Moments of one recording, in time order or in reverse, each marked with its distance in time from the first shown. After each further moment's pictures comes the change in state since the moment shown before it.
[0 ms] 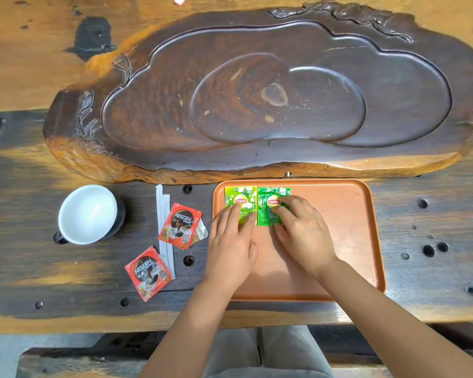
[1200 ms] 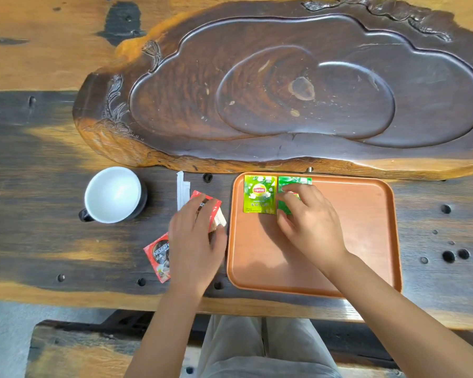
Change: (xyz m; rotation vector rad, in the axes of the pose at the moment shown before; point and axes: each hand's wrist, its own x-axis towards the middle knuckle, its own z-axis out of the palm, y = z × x) left_hand -0.037 -0.048 -0.053 -0.193 0.267 -0.282; right_hand 0.012 -0.035 -0.022 0.047 0.111 -0.082
